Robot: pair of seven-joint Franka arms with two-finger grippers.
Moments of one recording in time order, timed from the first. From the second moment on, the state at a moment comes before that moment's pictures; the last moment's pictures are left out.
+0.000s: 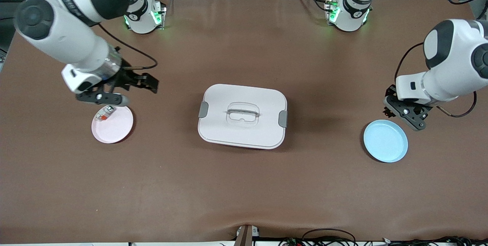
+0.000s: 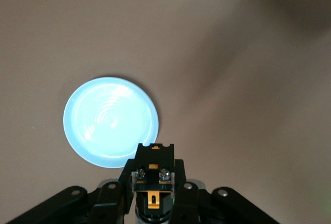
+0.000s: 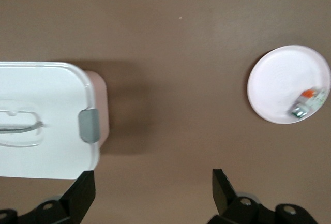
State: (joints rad) left arm 0.39 0.20 -0.48 -1.85 0.14 1.96 0.79; right arm 0.32 0.11 -0.05 -1.64 0.11 1.72 0.36
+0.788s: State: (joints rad) left arm 0.43 0.43 -0.46 -1.83 0.40 2.15 1.16; right arm 0.18 0.06 -0.05 -1.62 -0.03 1.65 0.20
